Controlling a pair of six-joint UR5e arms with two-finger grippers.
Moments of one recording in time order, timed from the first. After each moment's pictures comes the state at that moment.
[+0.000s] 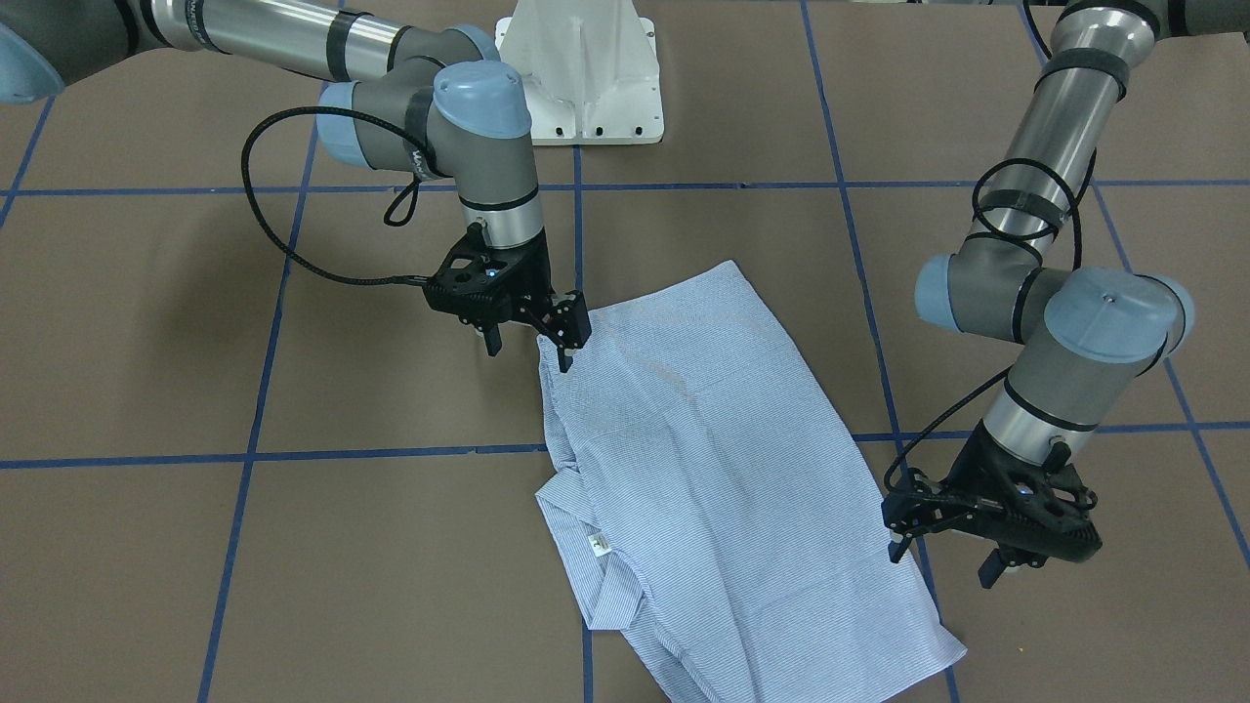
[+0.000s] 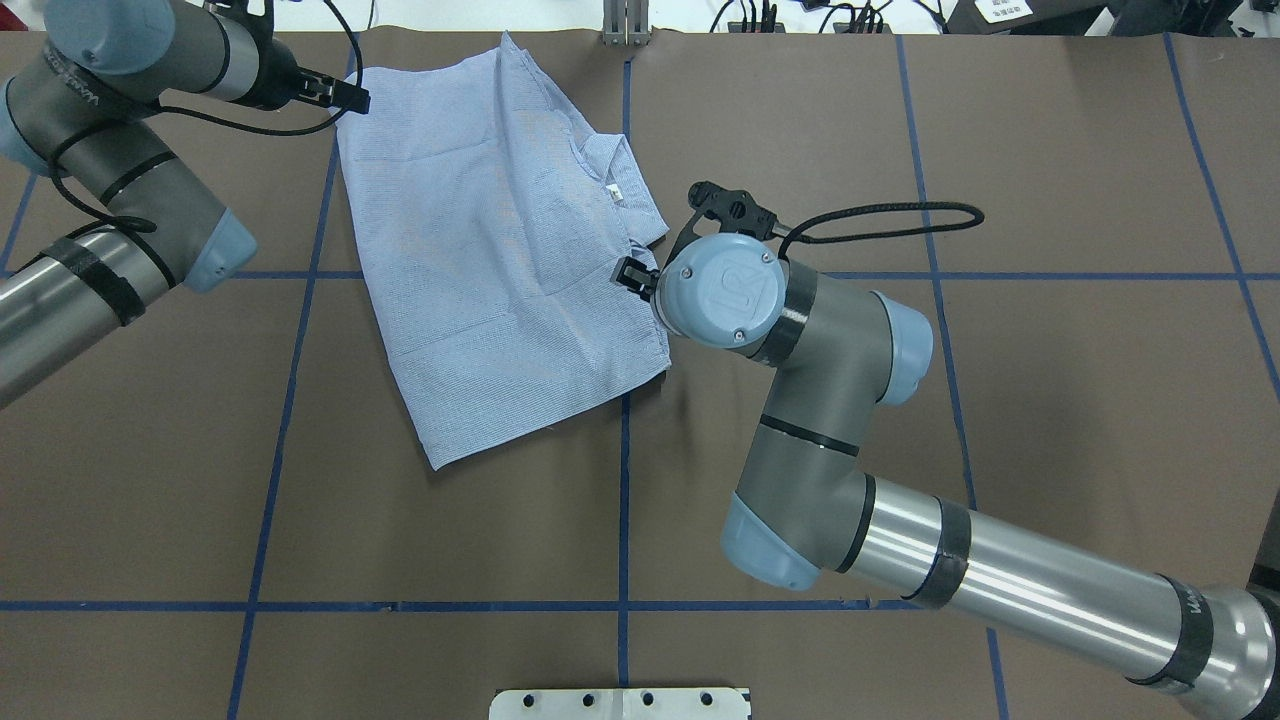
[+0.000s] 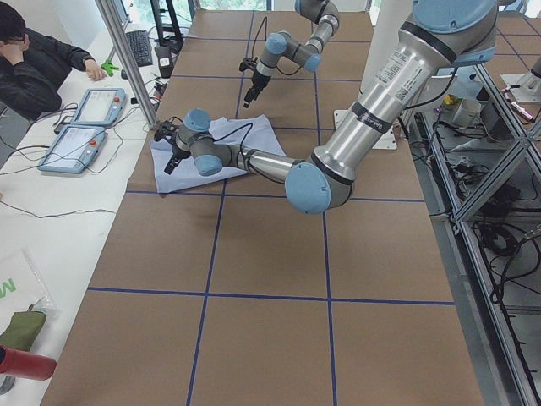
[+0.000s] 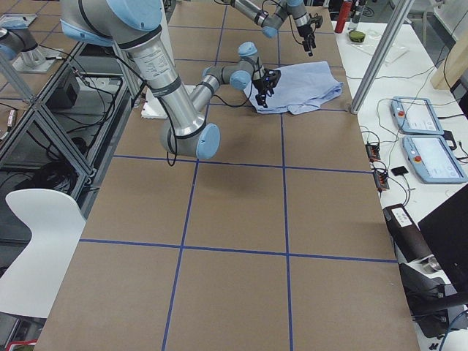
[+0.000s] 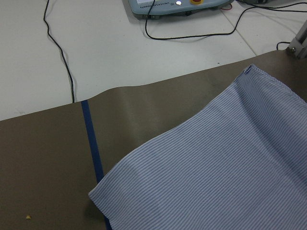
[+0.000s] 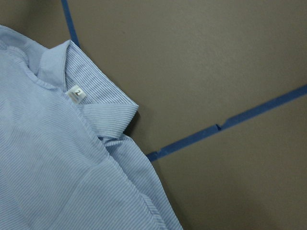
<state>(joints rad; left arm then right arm) -0.99 -2.21 -1.11 -2.46 -1.90 -0.70 0.47 -0.87 1.57 -1.38 1.52 1.73</state>
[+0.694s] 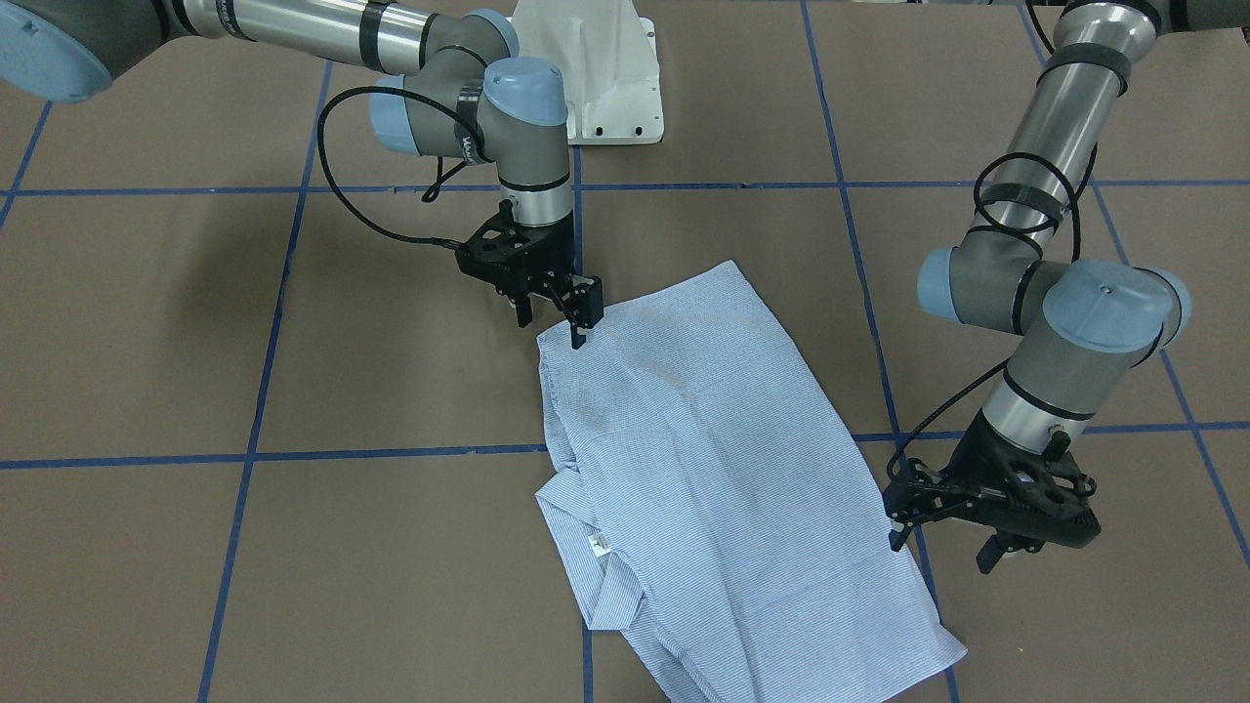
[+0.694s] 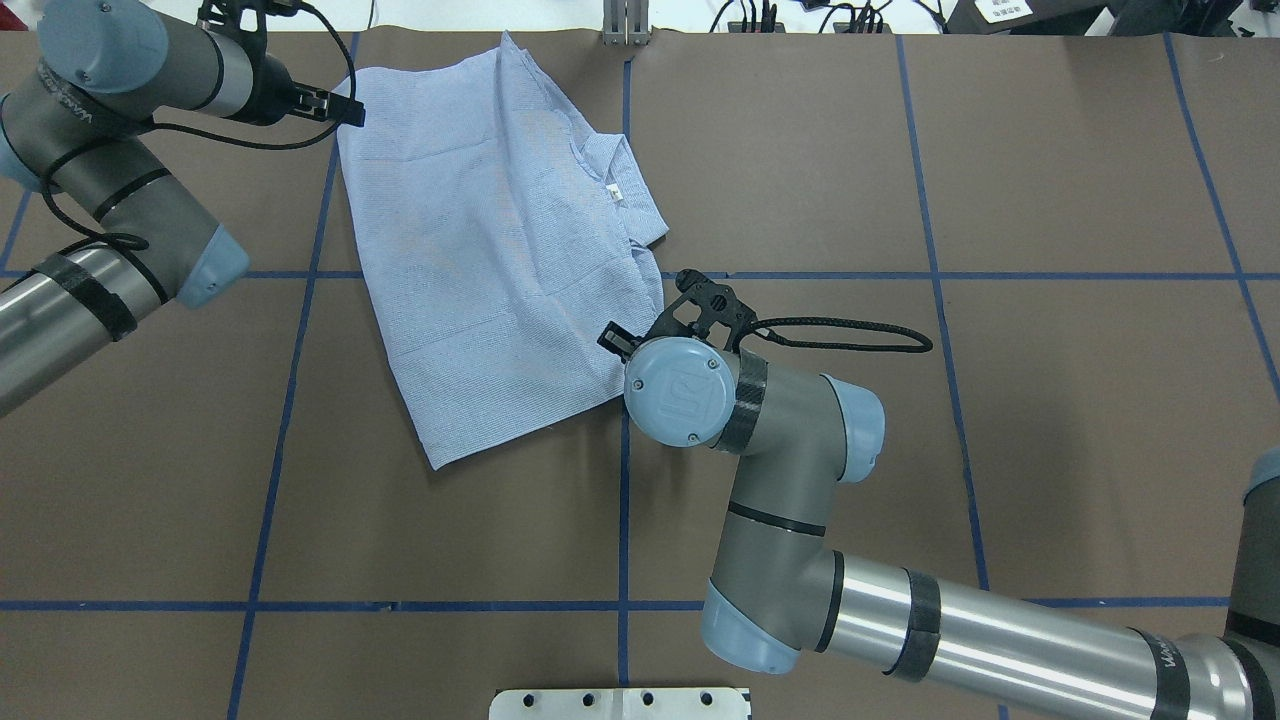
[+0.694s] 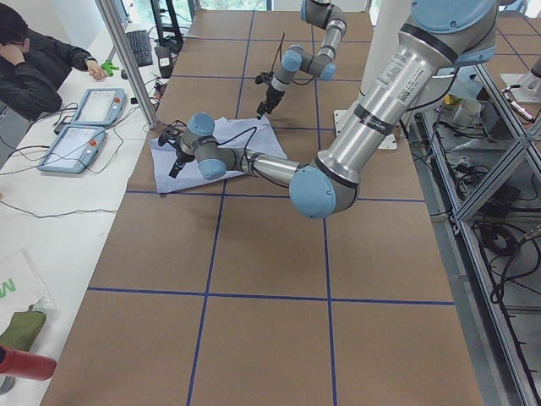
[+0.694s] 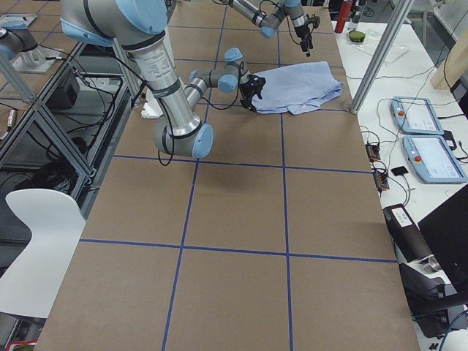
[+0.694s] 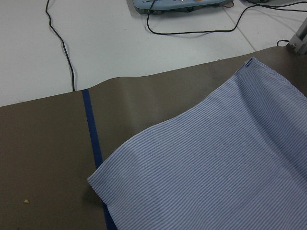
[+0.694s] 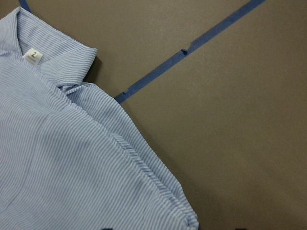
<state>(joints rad) -0.98 -2.18 -1.12 -2.47 -1.90 -0.74 0.38 -0.86 1.53 -1.38 1.42 1.92</state>
